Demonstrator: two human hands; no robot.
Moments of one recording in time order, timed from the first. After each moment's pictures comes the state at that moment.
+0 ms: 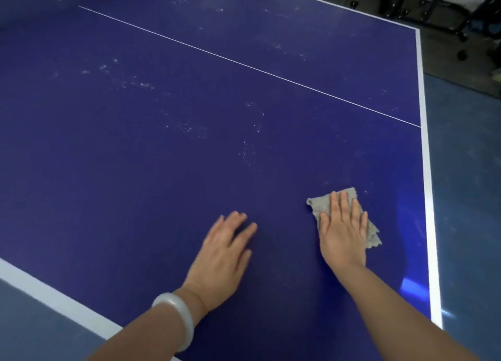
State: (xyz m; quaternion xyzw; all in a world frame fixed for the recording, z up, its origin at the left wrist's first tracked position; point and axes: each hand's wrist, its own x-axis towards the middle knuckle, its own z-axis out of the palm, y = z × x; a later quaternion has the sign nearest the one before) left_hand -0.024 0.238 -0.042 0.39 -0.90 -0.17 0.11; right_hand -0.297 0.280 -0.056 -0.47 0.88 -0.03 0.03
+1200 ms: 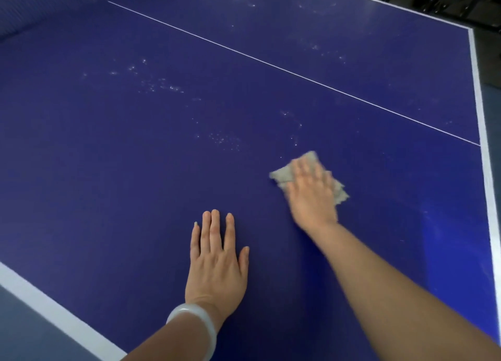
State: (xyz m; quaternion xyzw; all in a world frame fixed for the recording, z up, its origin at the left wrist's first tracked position) left_hand 0.007 0.193 -0.054 0.60 -0.80 -0.05 0.03; right_hand -0.221 0.113 -0.051 -0.60 0.80 -0.01 0.02
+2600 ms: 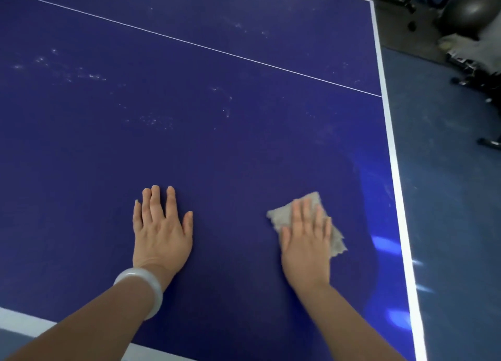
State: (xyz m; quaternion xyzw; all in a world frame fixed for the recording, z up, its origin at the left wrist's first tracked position) left_hand 0.008 0.195 -0.051 0.60 -0.79 -0.09 0.06; right_hand -0.217 0.329 -0.056 -0.46 0.89 -0.04 -0.02
